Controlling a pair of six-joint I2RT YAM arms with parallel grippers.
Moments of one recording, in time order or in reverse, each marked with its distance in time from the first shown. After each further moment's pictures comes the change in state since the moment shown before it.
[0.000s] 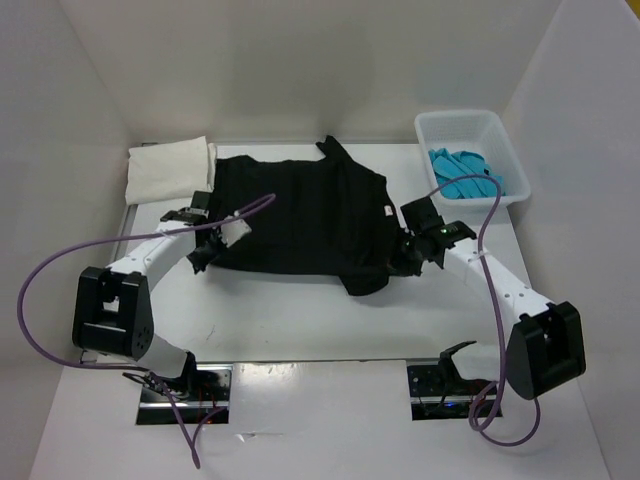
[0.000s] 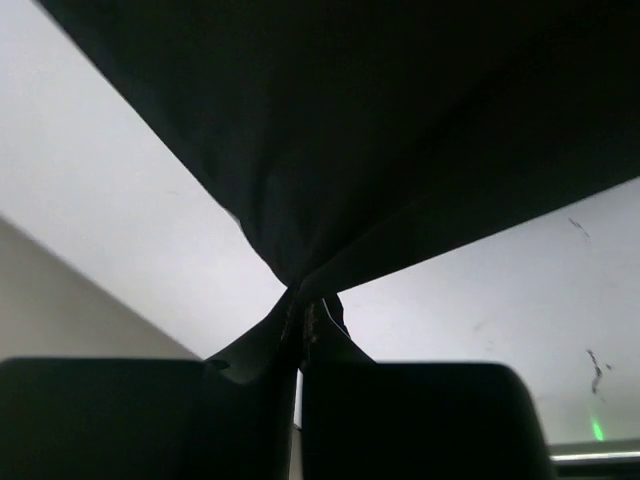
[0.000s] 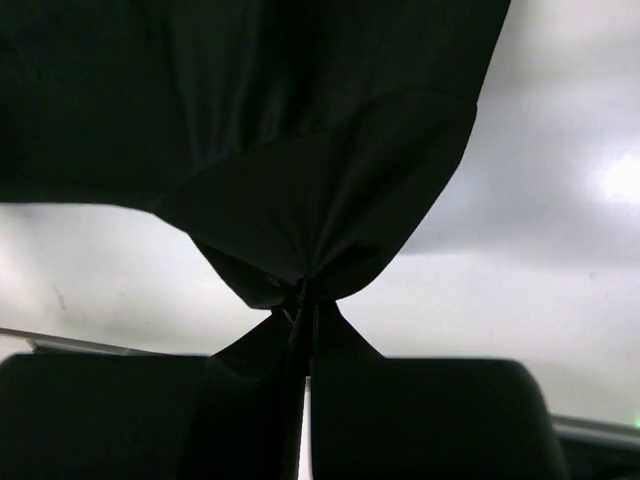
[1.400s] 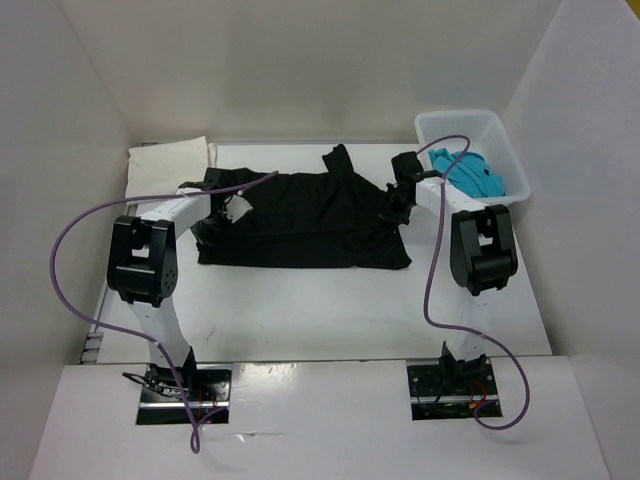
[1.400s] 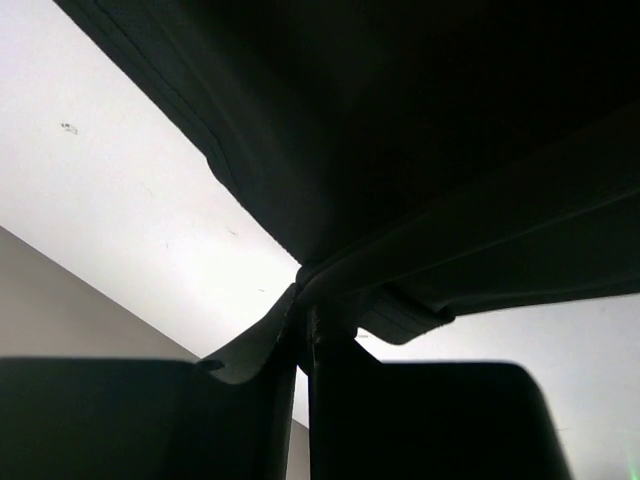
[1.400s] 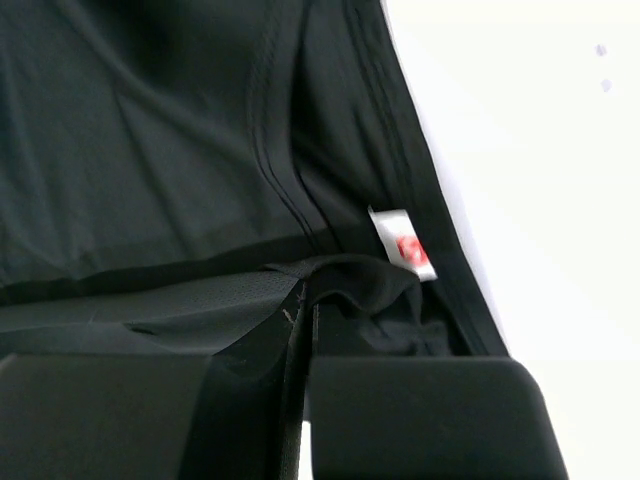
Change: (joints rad) left arm 0.025 0.386 0.288 -0.014 -0.094 -0.024; right arm -0.151 0.682 0.454 0.156 0.017 -0.156
